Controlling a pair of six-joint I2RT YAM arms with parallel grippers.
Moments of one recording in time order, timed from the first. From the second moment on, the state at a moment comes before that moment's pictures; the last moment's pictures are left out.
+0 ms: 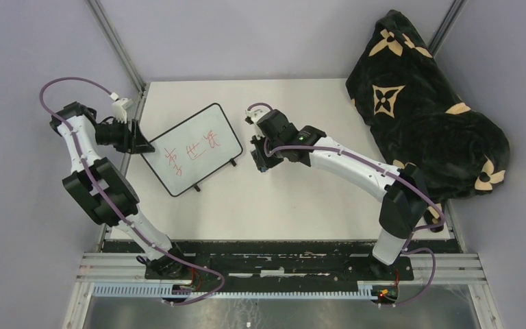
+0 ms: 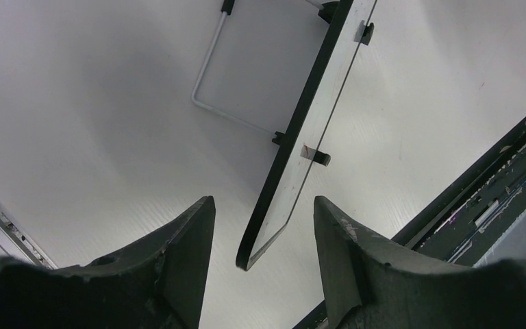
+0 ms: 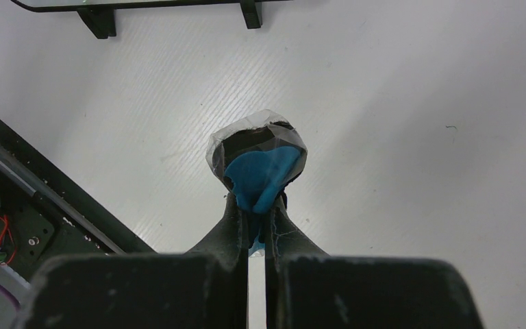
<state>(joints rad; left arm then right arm) 0.59 1.81 1.69 -1.36 0.84 0.94 0.86 1.74 1.53 -0.63 0.00 0.25</state>
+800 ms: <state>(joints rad) 0.65 1.82 1.69 -1.44 0.89 1.06 0.86 1.91 1.69 -0.59 -0.03 0.25</state>
